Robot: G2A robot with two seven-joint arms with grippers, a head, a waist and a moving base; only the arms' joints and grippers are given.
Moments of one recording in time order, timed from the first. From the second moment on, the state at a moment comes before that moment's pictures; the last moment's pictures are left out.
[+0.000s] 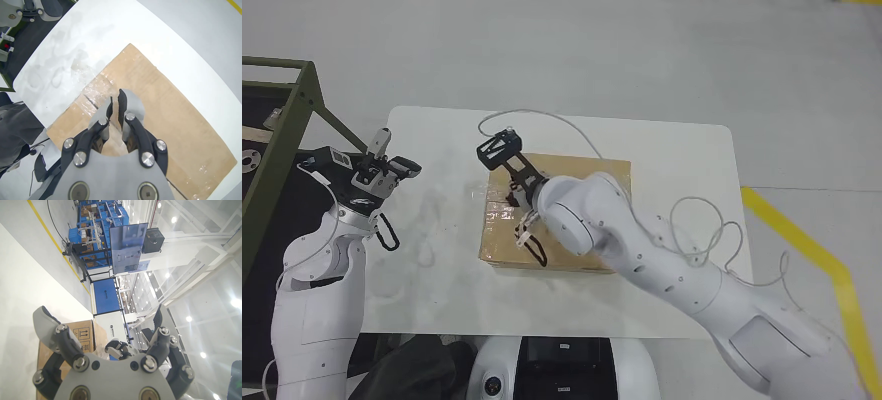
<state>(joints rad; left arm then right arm) 1.48 -1.10 -1.86 -1.58 -0.44 -0.26 -0.65 -0.64 -1.50 0.57 -1.61 -0.95 0.29 1.04</state>
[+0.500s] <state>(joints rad) 1.48 -1.10 -1.86 -1.58 -0.44 -0.26 -0.65 -0.77 -1.48 0.65 -1.77 -1.01 0.28 1.01</state>
